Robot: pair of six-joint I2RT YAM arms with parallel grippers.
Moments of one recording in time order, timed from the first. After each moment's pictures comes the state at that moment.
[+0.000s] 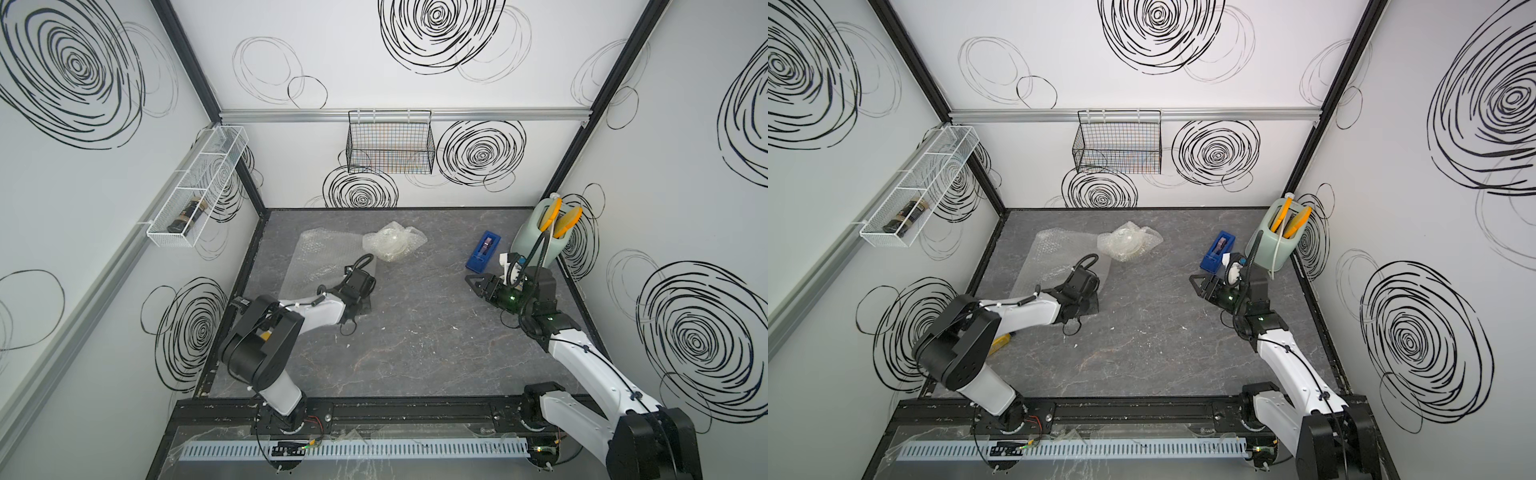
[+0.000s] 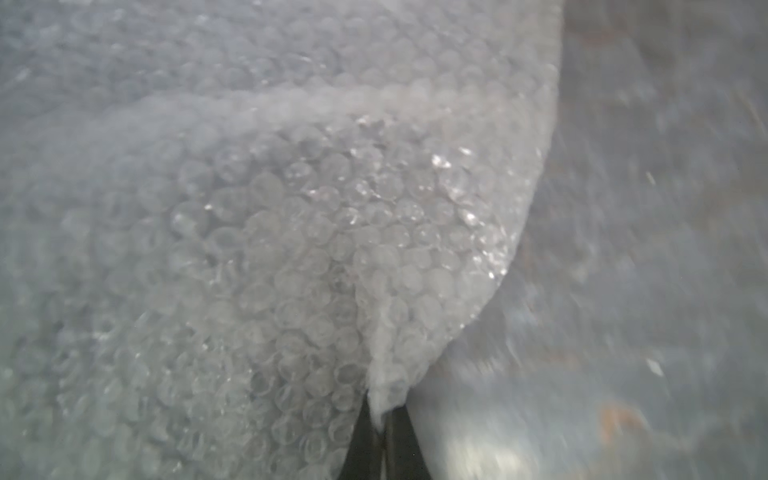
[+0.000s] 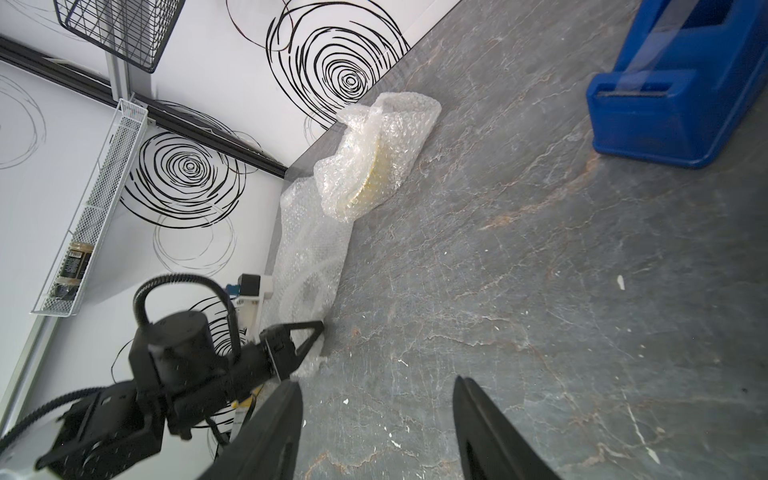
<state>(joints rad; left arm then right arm) -0.56 1.60 0.71 -0.20 -0.24 -0.64 0.16 0.99 0.51 0.00 -0.54 0.72</state>
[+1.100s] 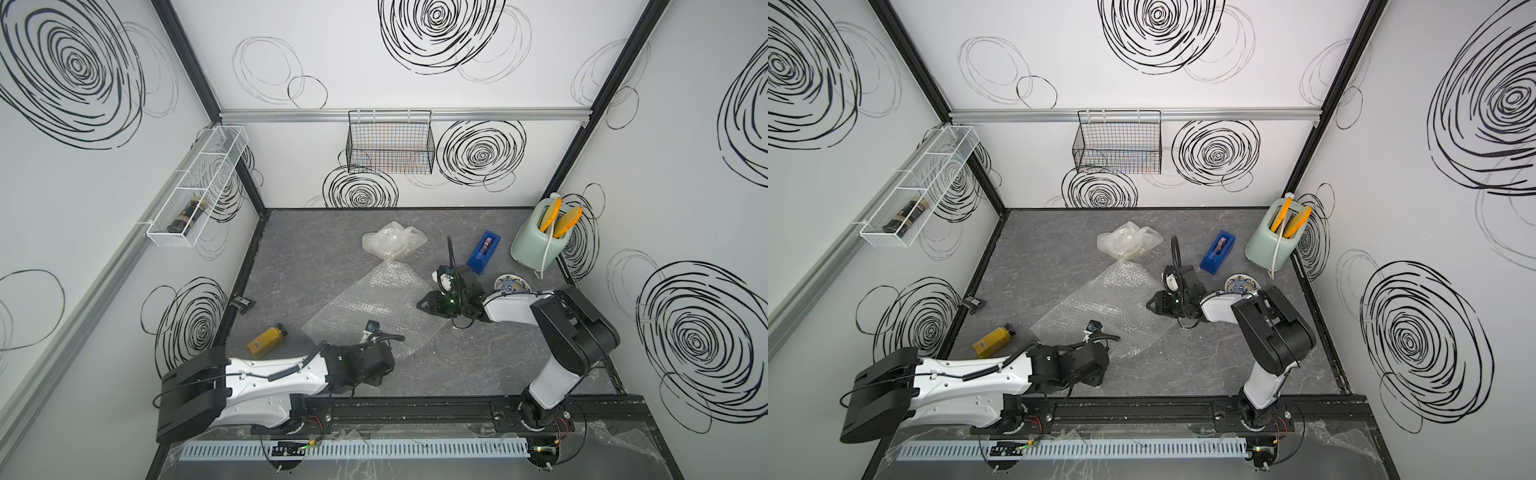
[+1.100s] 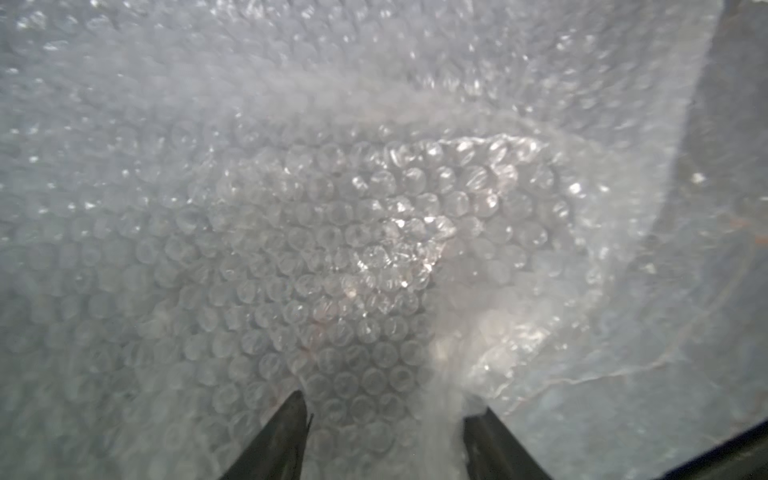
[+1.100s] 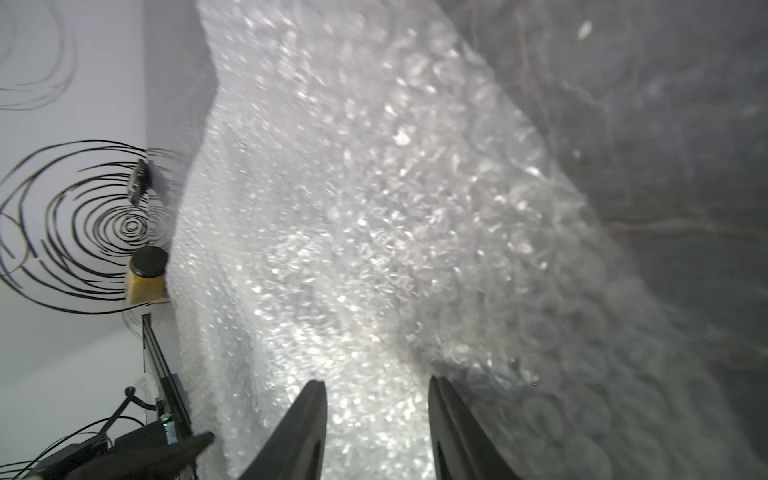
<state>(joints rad) -1.12 1.13 0.45 -0.48 -0.31 -0.88 0.54 1.73 0.72 0.14 -0.48 0.65</state>
